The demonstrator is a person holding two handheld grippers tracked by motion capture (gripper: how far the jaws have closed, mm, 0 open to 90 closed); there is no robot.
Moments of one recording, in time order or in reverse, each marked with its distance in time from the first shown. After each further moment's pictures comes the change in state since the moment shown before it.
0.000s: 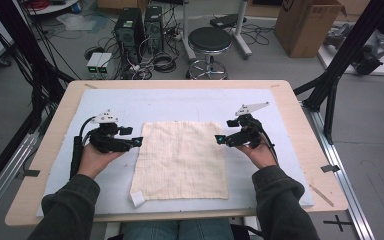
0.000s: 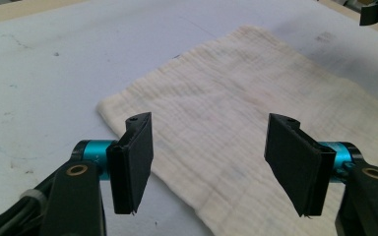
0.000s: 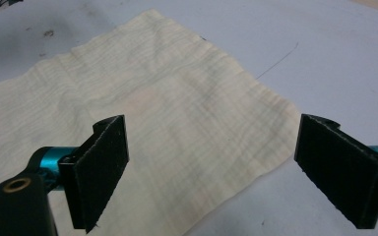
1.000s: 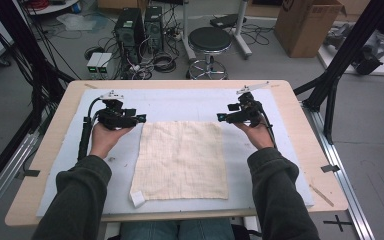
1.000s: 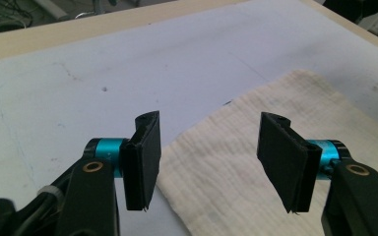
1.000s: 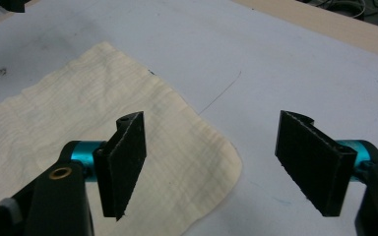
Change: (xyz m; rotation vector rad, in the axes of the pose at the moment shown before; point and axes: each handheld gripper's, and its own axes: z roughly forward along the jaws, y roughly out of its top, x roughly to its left) left arm 0.038 0.037 0.037 -0.015 0.104 -0.091; right arm -0.043 0.039 0.006 0.007 -0.069 0.072
